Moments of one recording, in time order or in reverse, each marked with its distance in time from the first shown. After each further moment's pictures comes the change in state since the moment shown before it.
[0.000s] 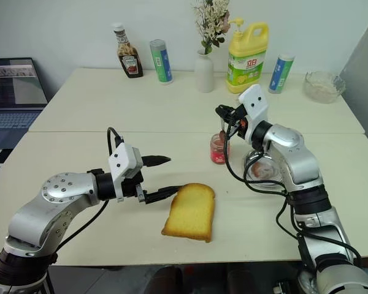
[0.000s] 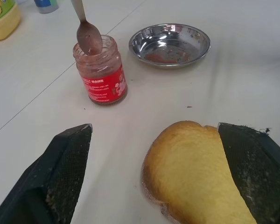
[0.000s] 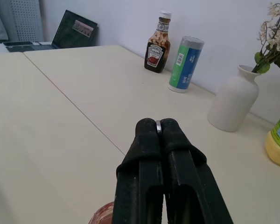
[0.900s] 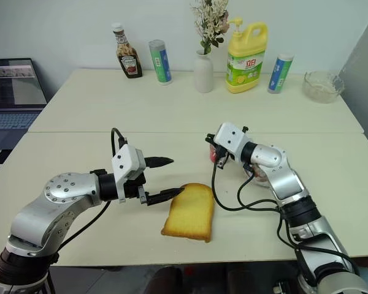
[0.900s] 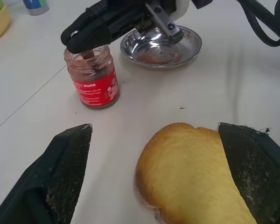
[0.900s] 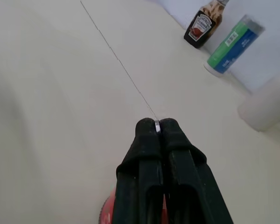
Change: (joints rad) left arm -0.007 0.001 -0.020 -0.001 0.003 -0.004 -0.009; right arm 0.089 0.059 0.085 0.056 -0.247 -0.142 0.089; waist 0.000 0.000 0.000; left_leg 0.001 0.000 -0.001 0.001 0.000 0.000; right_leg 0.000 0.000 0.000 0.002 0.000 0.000
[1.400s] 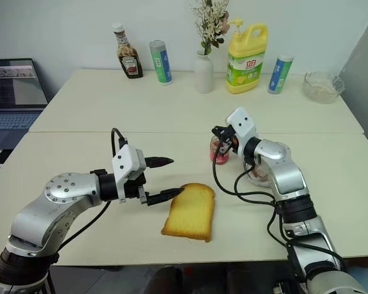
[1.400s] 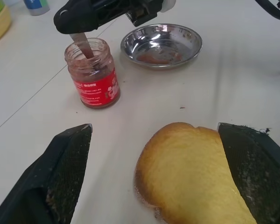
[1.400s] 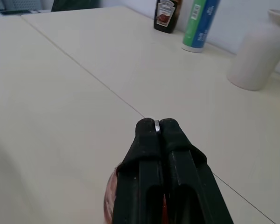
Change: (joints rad) left arm 0.000 0.000 -0.003 0.000 0.006 -0.001 0.001; right arm -0.021 0.078 -0.149 -0.024 0.121 0.267 -0.077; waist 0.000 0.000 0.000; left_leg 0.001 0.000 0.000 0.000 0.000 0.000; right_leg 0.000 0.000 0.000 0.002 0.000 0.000
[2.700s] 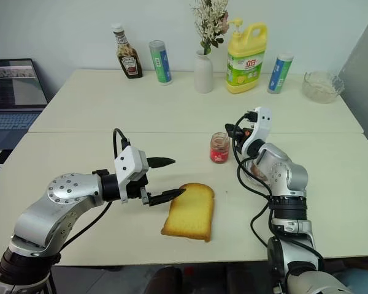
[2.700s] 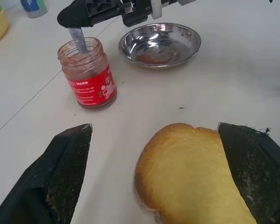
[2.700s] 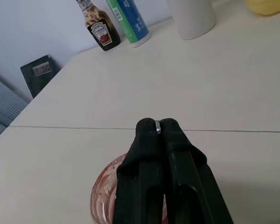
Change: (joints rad) left arm -0.002 -0.006 -0.018 0.000 0.022 -0.023 0.001; right arm -0.017 0.179 -0.303 0.043 0.336 0.283 -0.307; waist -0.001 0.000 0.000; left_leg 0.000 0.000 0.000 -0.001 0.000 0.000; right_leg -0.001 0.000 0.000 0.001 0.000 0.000
